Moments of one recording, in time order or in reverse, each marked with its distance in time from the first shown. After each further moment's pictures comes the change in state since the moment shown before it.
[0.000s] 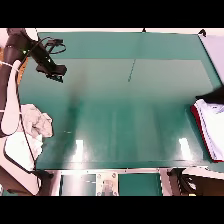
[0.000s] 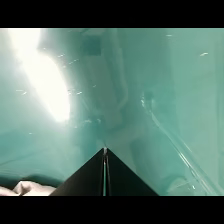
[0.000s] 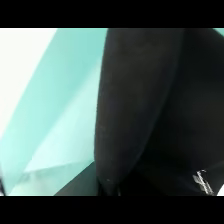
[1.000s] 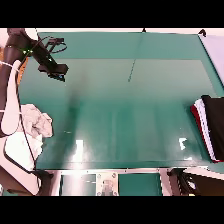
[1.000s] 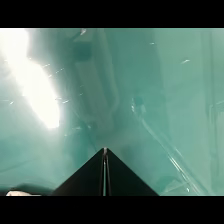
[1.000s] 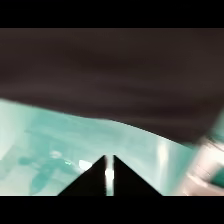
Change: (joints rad) left arm 0.000 0.000 0.000 -0.051 0.019 0.002; right arm -0.103 0.049 -0.309 -0.513 0.150 0.143
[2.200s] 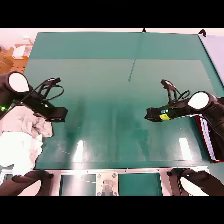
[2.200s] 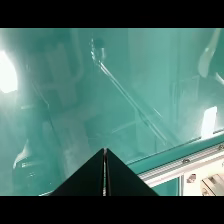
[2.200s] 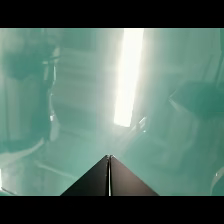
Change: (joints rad) left arm -0.073 0.740 -1.031 -0.081 0.214 -0.131; right arm 1.373 0.351 -0.640 0.122 -0.624 -0.204
